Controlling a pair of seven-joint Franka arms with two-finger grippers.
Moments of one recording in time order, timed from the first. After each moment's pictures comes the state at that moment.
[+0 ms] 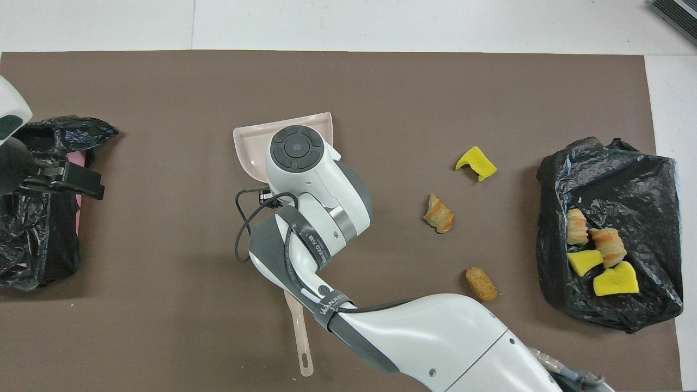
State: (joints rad) left arm -0.01 0.01 -0.06 -1.59 -0.03 1.52 0.02; right arm 0.62 0.76 0.08 -1.18 0.10 1.97 0.57
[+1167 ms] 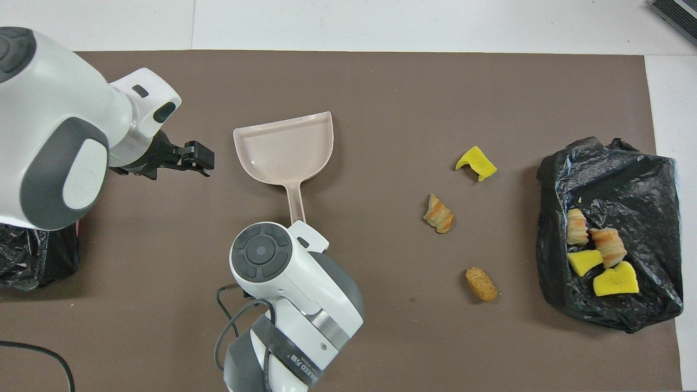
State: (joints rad) left arm -0.20 0.19 -0.08 -1.62 -0.05 1.76 -0.28; right arm 0.77 0.38 0.10 -1.66 0.17 1.93 0.68
